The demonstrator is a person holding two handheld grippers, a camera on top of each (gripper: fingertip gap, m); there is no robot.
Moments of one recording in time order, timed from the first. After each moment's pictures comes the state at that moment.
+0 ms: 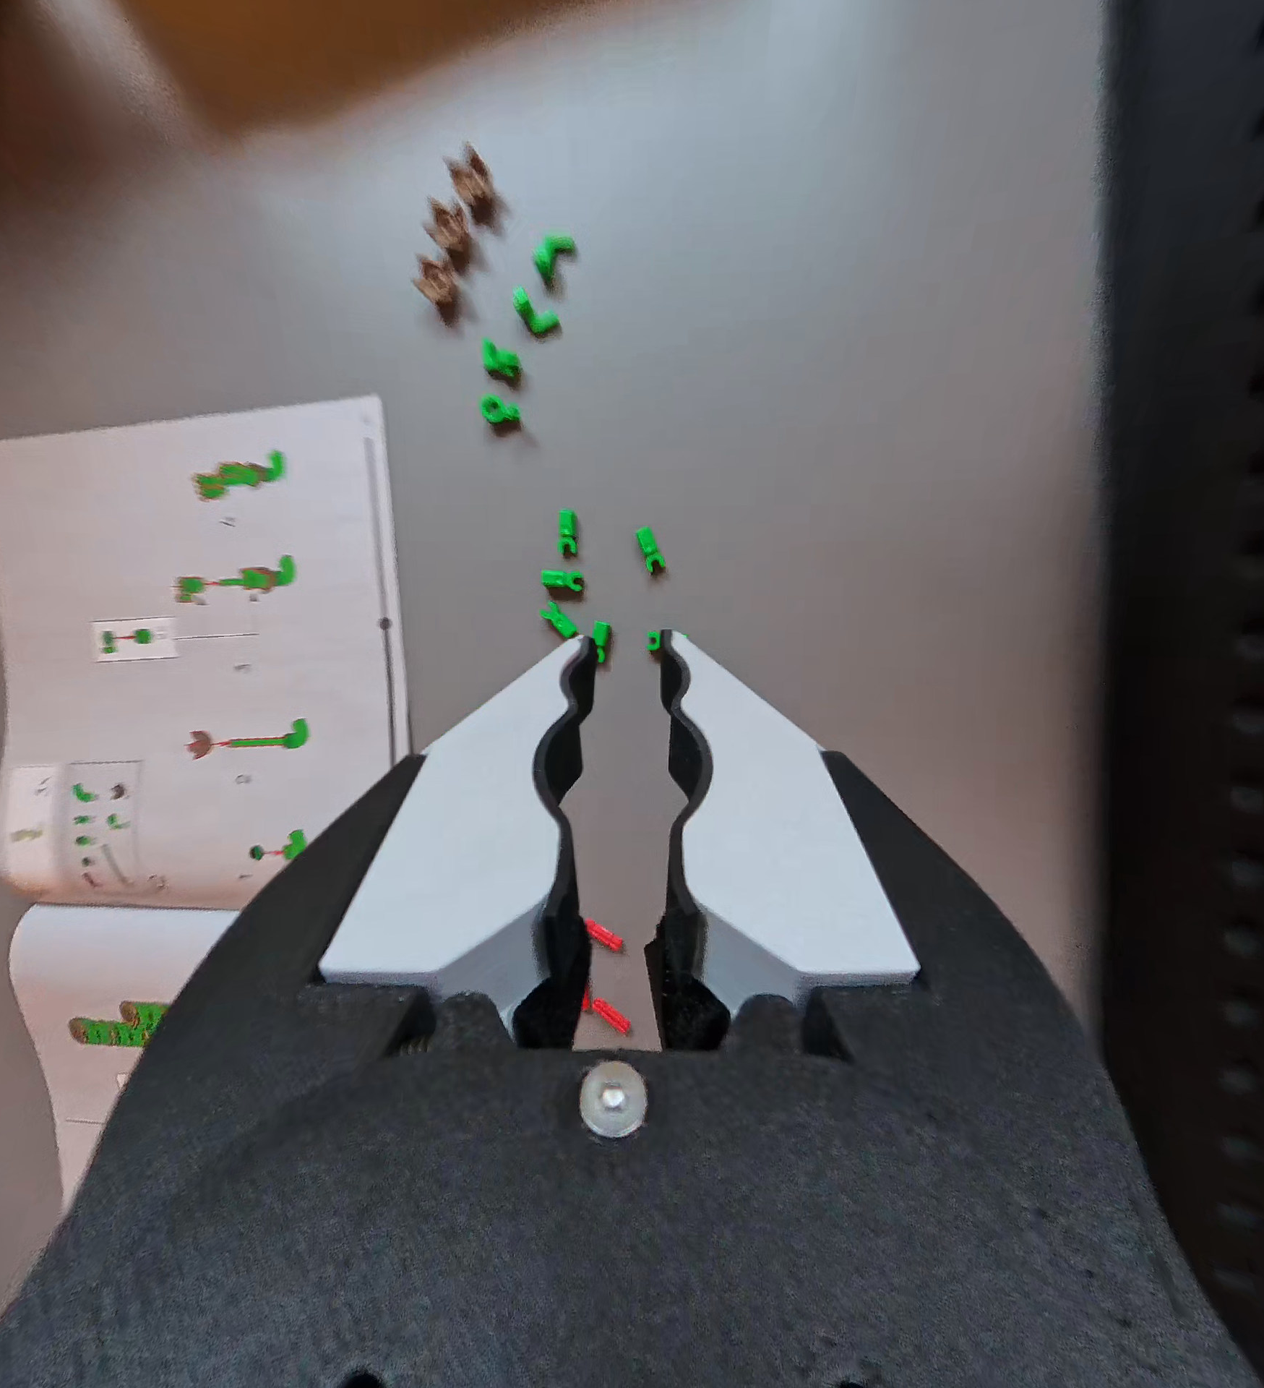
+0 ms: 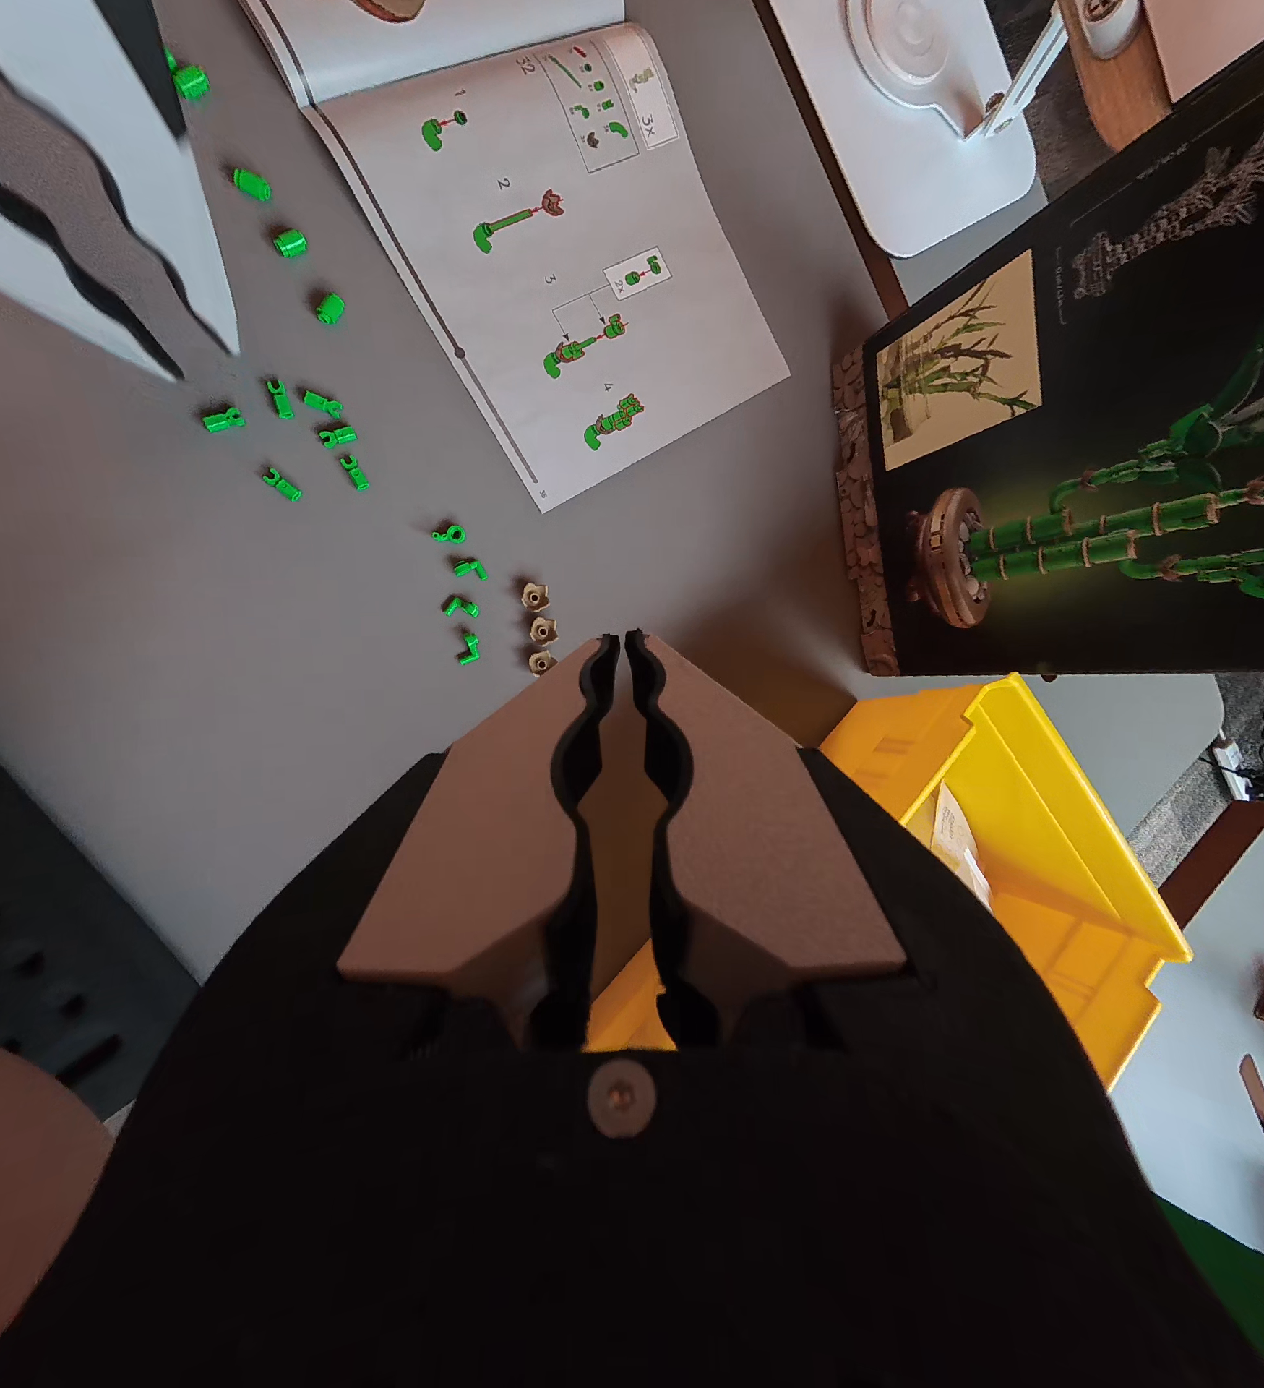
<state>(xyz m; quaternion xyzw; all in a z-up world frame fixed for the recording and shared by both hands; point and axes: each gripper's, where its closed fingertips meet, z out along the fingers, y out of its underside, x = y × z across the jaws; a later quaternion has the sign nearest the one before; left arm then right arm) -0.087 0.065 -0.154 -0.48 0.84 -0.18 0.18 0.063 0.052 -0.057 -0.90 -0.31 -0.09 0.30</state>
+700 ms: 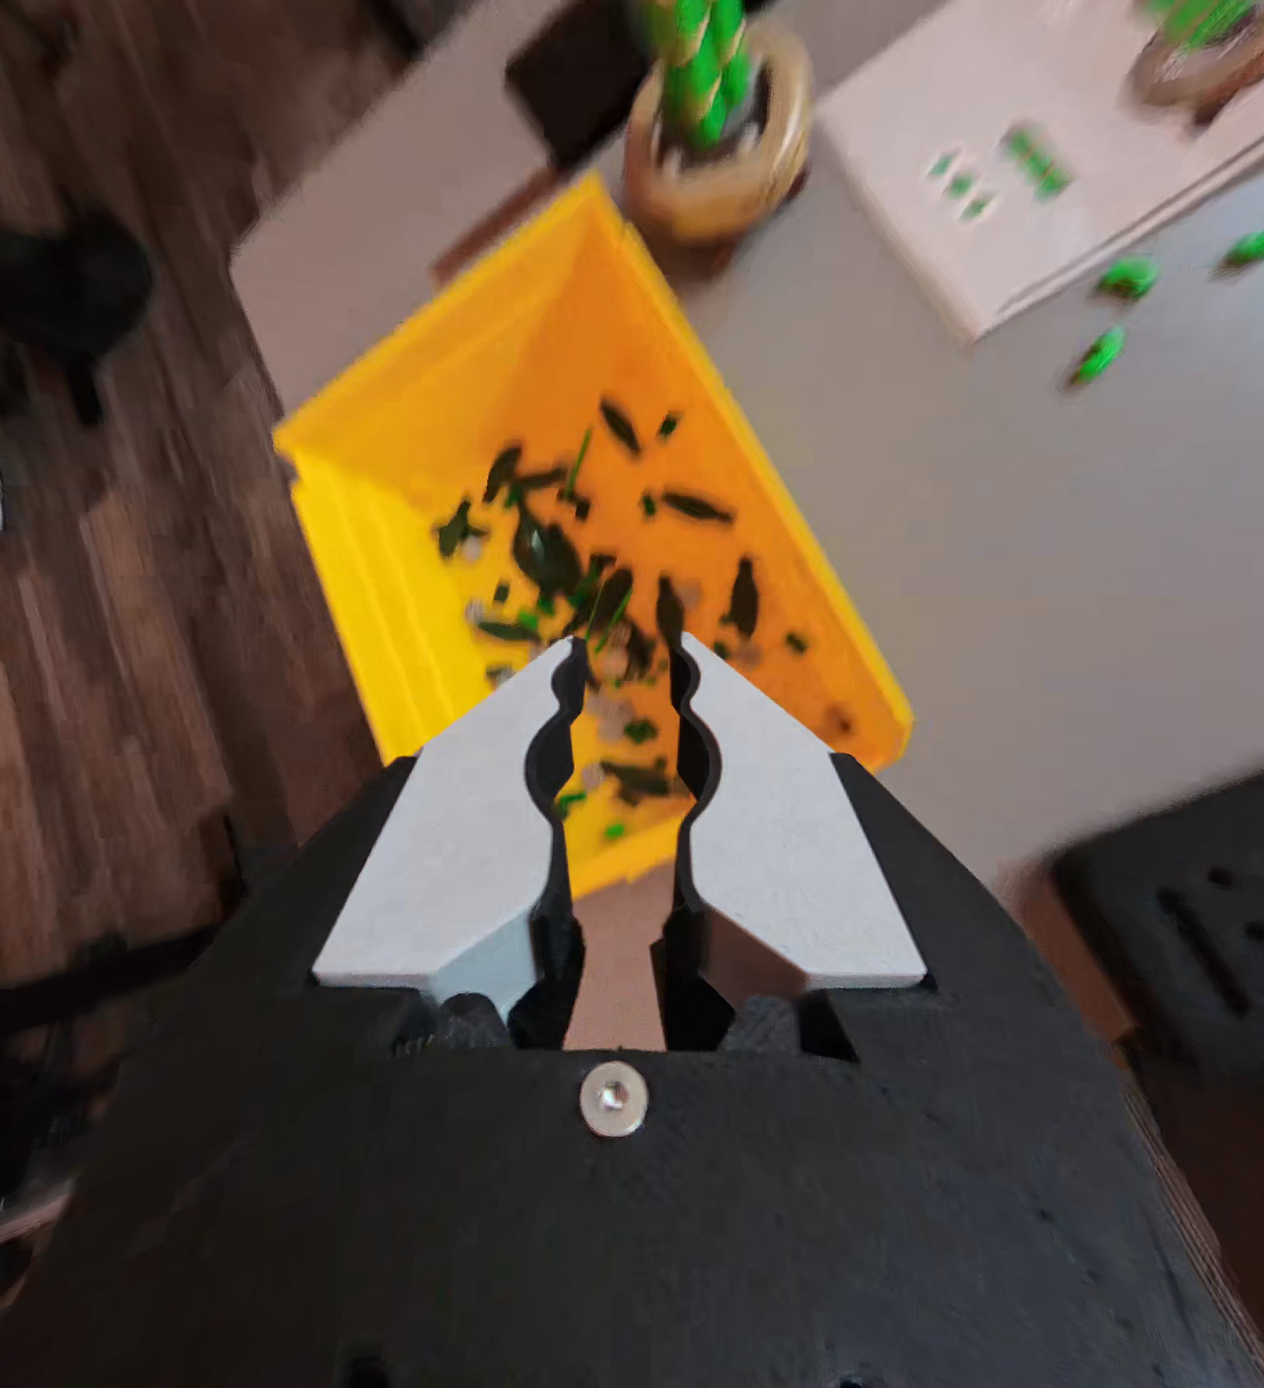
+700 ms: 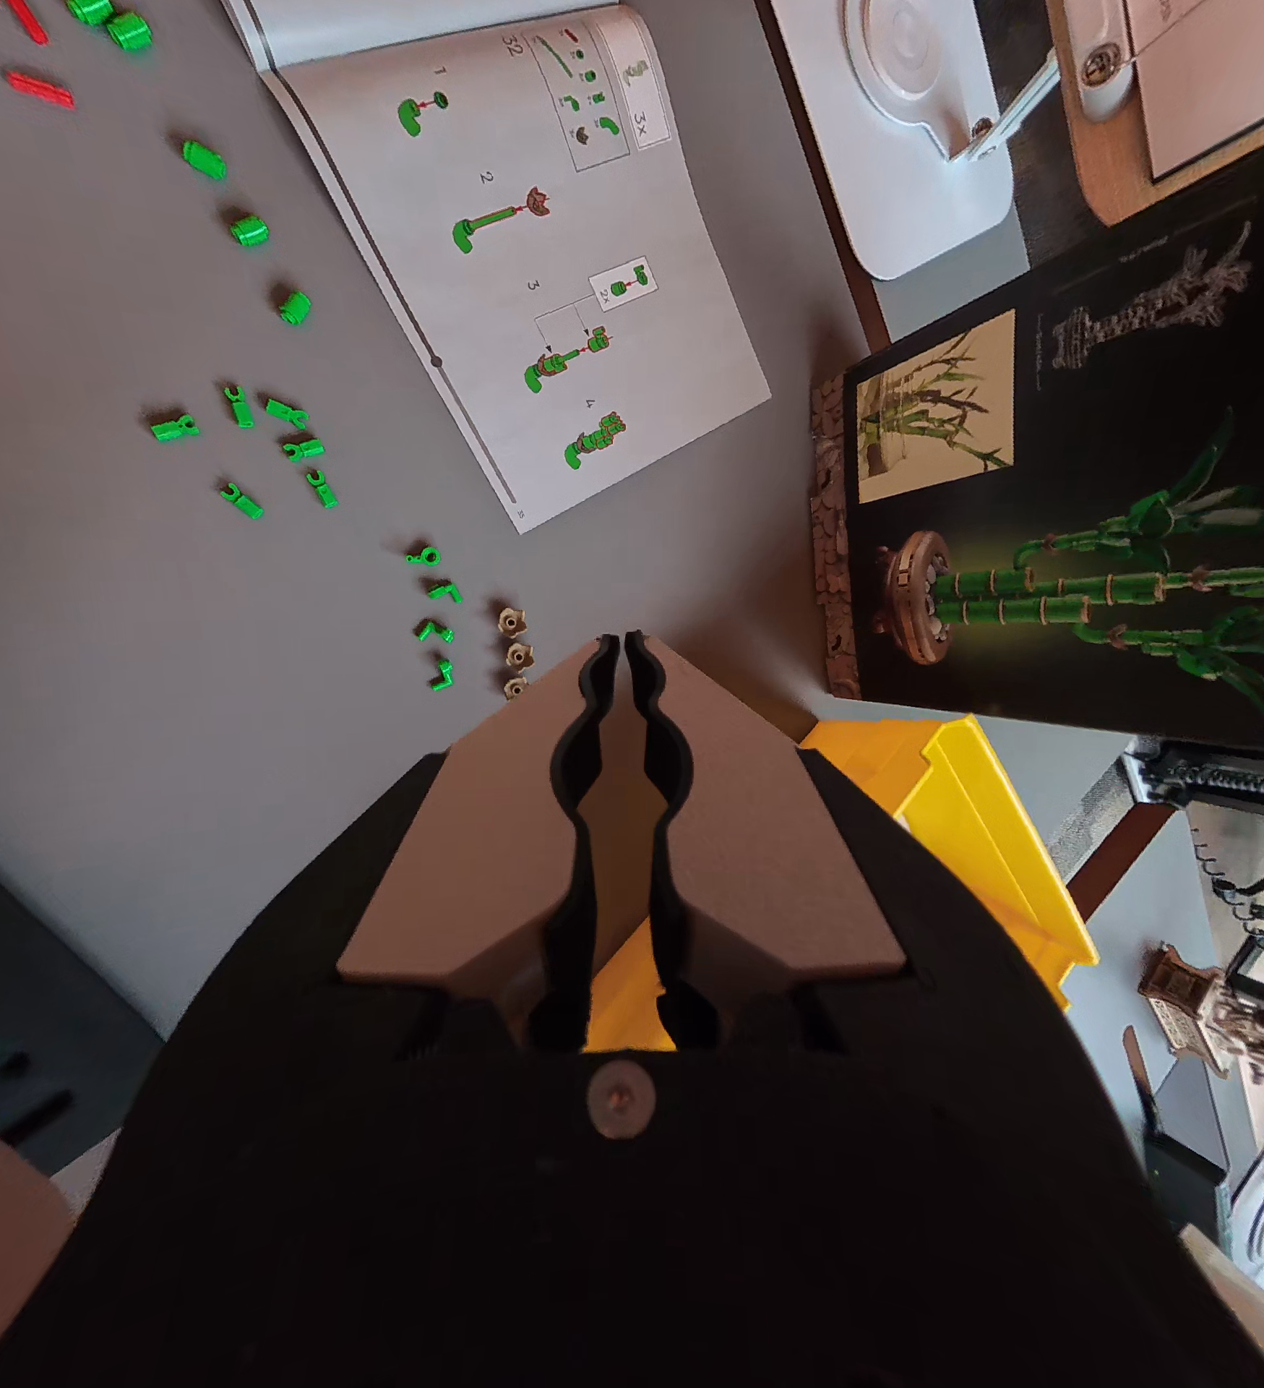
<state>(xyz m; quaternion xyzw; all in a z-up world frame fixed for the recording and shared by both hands) -0.525 0.264 -0.021 -0.82 0.46 0.00 0.36 0.051 0.071 -0.058 -0.89 -0.33 -0.14 0.28</state>
